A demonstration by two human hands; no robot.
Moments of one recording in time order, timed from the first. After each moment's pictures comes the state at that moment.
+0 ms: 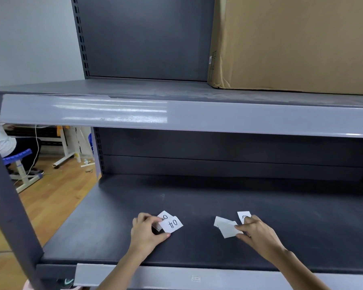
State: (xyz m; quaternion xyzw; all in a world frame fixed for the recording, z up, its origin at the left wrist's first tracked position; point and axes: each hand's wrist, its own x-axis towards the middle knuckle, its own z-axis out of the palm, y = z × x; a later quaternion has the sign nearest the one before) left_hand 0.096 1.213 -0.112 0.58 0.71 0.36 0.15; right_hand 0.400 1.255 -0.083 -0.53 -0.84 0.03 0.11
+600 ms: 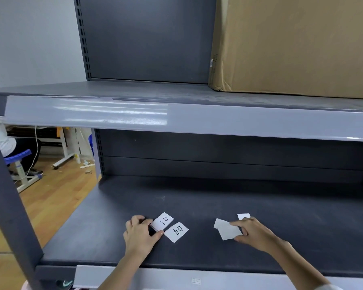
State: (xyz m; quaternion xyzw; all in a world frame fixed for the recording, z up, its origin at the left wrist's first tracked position) left_hand 0.096 1.205 -0.103 0.53 0.80 0.27 0.12; right_hand 0.391 1.265 -0.065 -0.56 -0.81 0.16 0.04
